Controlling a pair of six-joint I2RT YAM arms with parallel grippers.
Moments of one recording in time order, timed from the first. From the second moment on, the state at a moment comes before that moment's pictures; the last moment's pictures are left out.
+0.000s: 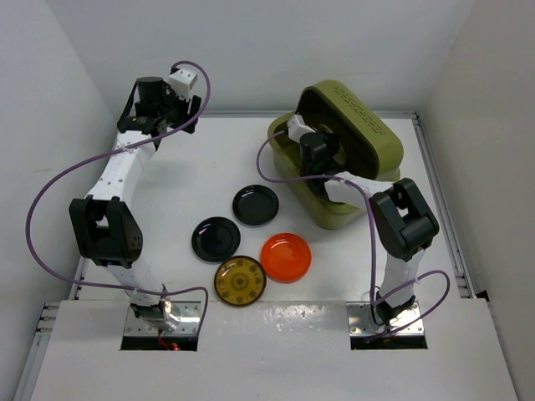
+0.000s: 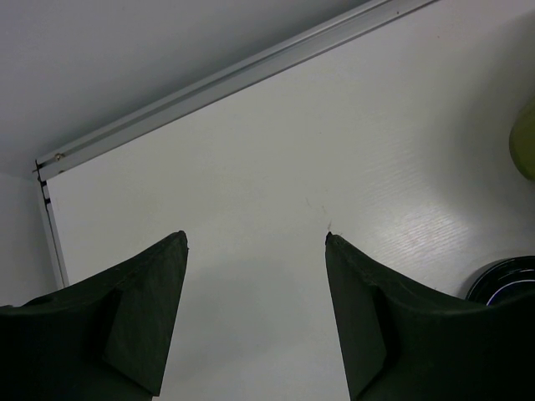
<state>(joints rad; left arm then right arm) -0.04 1.70 1.62 -0.36 0.17 0.29 0.51 1.88 1.12 0.53 0.83 -0.92</state>
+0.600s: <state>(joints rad) -0.04 1.70 1.62 -0.36 0.17 0.29 0.49 1.88 1.09 0.49 0.83 -0.81</state>
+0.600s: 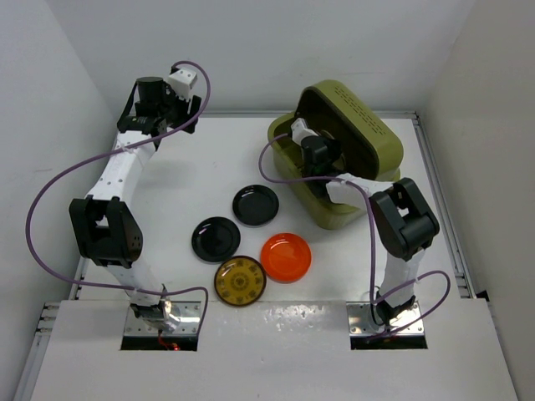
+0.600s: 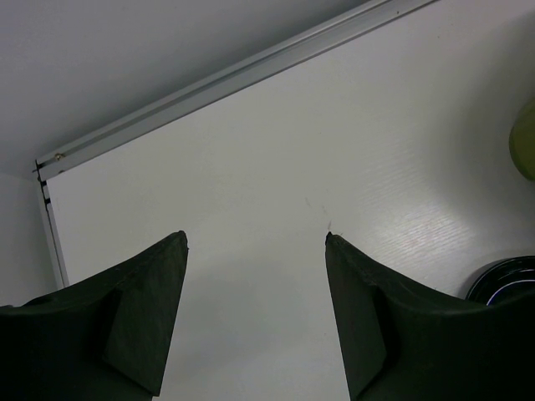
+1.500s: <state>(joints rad) -0.04 1.70 1.62 -0.36 0.16 0.29 0.44 1.93 1.11 0.55 0.79 -0.84</state>
